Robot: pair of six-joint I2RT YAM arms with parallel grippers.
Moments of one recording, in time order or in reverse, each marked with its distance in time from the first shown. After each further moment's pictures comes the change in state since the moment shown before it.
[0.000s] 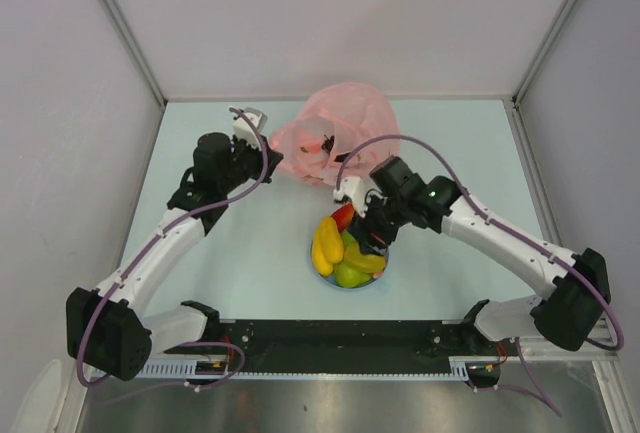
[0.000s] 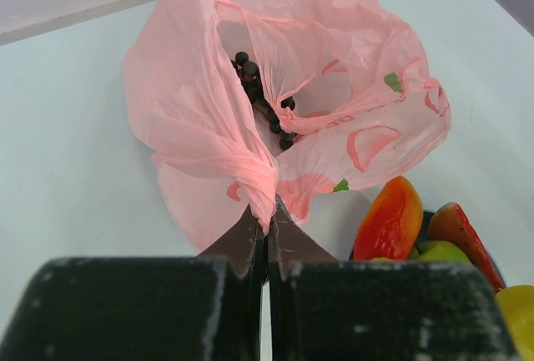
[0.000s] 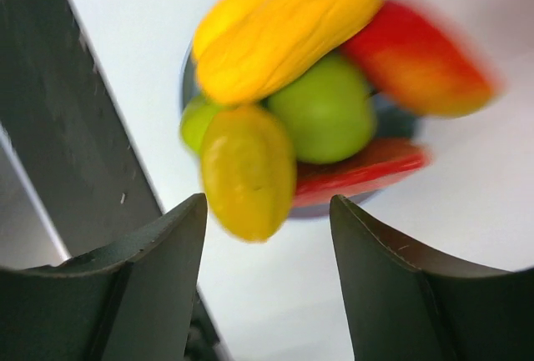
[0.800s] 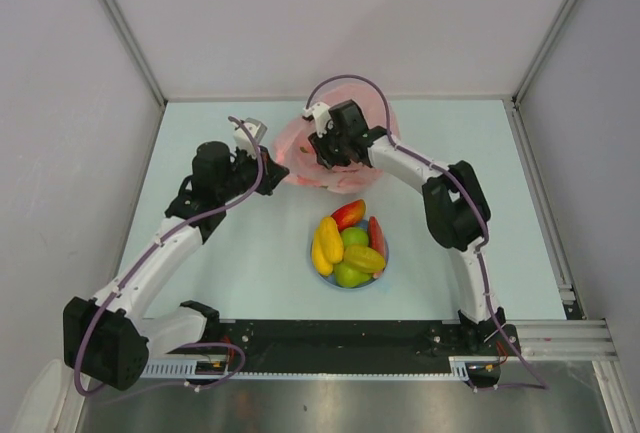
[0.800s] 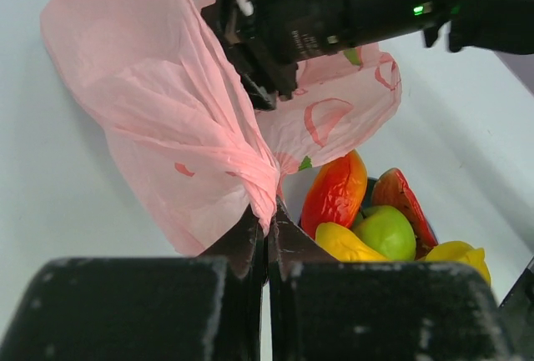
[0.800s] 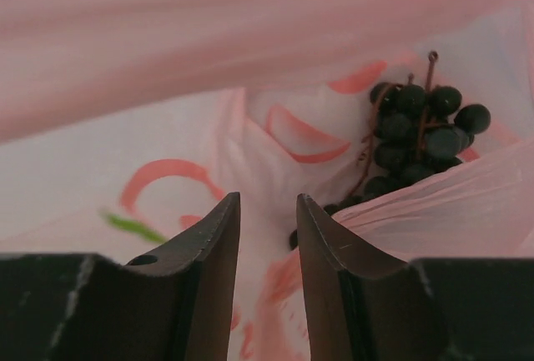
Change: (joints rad) left arm 0.001 -0.053 -0.064 -0.029 0.117 -0.094; right arm -0.190 0.797 0.624 0.513 0.105 0.163
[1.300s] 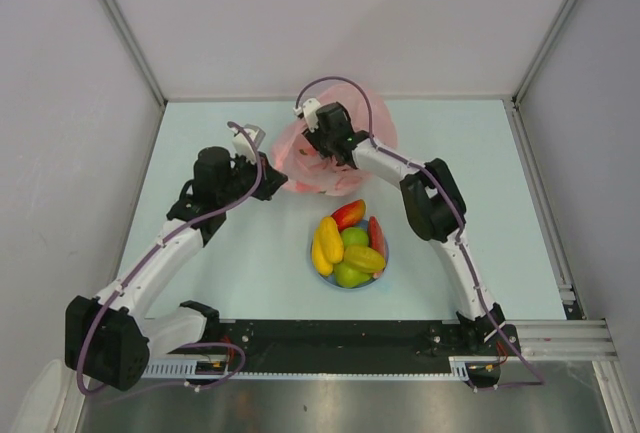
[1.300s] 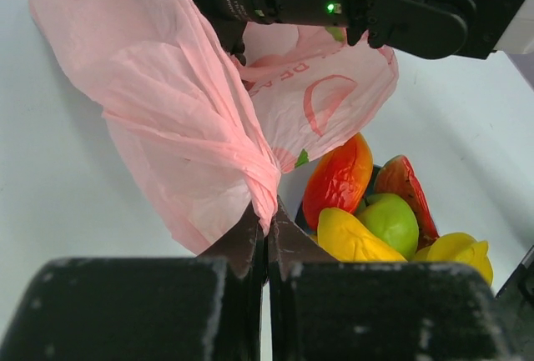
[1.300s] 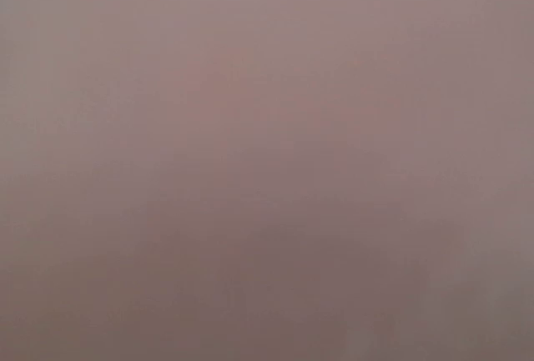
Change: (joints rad) left arm 0.016 -0.003 -0.052 0.007 0.007 -0.032; right arm 0.014 0.227 0.172 0.156 0.312 -0.086
